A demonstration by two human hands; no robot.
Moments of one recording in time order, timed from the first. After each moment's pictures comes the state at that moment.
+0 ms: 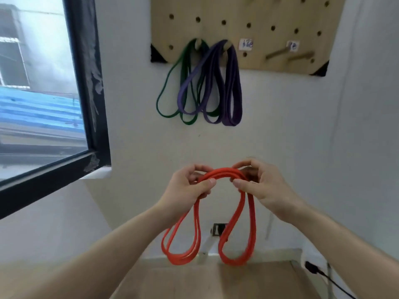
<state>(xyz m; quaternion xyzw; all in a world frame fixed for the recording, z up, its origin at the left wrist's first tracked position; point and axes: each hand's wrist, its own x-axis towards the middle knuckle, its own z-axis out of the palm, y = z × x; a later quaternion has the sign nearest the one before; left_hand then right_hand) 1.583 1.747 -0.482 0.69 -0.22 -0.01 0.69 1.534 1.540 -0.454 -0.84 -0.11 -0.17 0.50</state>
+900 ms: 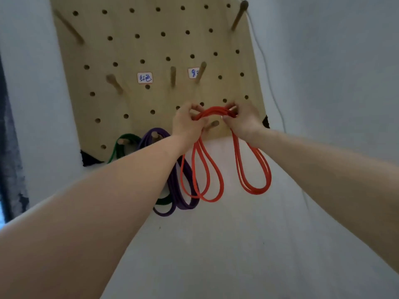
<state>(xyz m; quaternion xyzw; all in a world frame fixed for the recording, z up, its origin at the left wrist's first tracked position) 1.737 1.543 -0.189 0.71 -0.37 0.28 0.53 1.695 1.381 -0.202 -0.77 -0.01 -0.52 0.38</state>
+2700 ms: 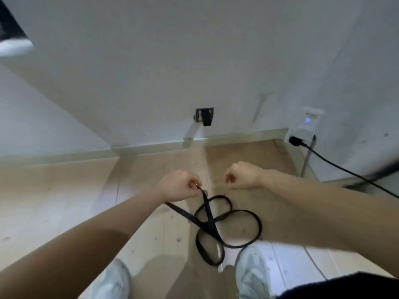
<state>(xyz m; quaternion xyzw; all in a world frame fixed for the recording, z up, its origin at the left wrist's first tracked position) 1.569 1.703 -0.777 0.90 -0.30 -0.24 0.18 1.535 1.460 -0.758 -0.96 -0.08 0.27 0.11</state>
